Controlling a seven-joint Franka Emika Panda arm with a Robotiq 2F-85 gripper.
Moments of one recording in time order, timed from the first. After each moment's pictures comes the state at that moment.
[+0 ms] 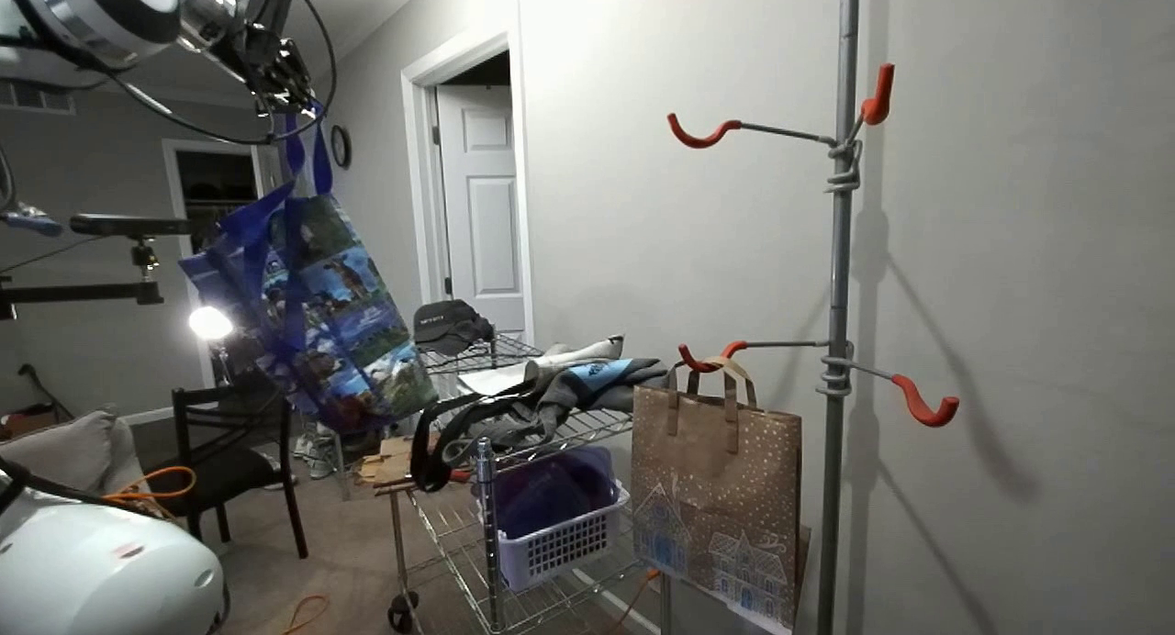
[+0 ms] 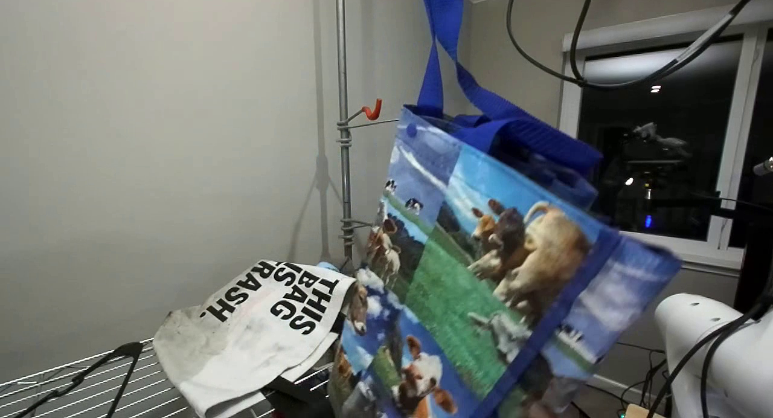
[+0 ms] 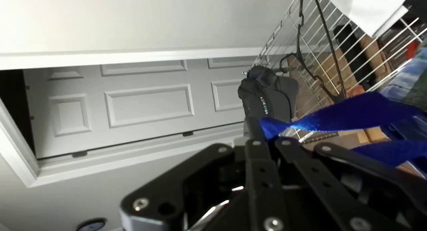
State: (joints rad) arm 0.59 -0.72 0.30 -1.92 -0.12 2.34 -1.23
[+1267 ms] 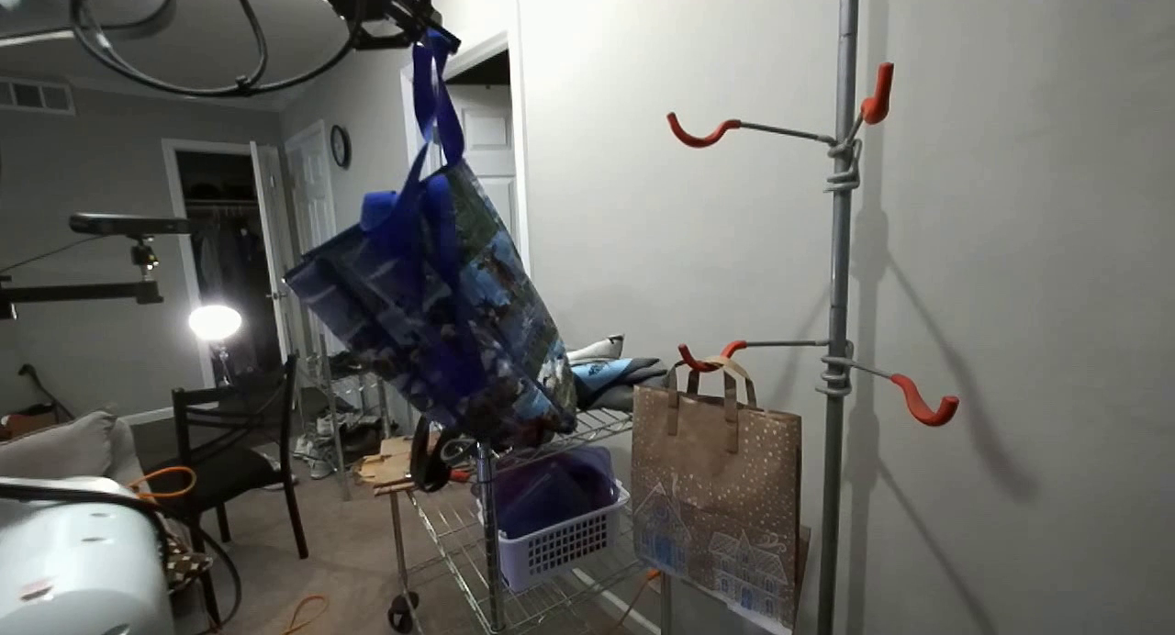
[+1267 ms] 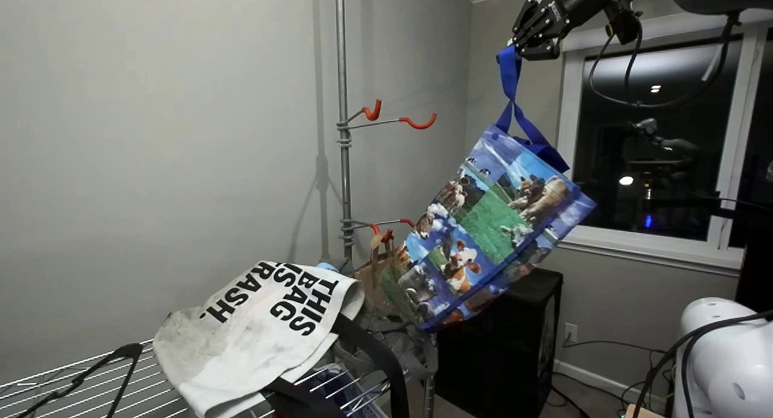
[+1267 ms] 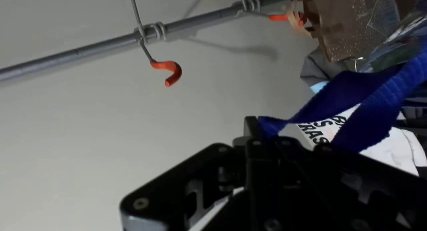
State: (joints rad) arm 0.16 -0.96 0.05 -2.00 -0.26 2.09 -1.02
